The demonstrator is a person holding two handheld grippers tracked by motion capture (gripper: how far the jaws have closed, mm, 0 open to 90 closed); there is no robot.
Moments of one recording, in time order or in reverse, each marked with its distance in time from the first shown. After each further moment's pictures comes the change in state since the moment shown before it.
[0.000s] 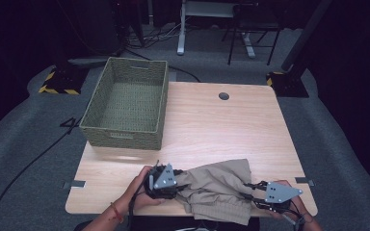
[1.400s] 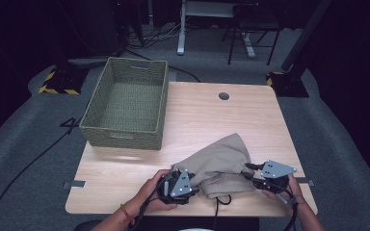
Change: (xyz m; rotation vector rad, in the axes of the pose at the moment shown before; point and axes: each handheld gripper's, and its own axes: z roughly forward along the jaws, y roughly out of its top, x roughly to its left) left arm -0.039 0.019 0.033 0.123 0.052 0.233; right arm -0.046 0.004 0.011 0.098 -0.161 0.161
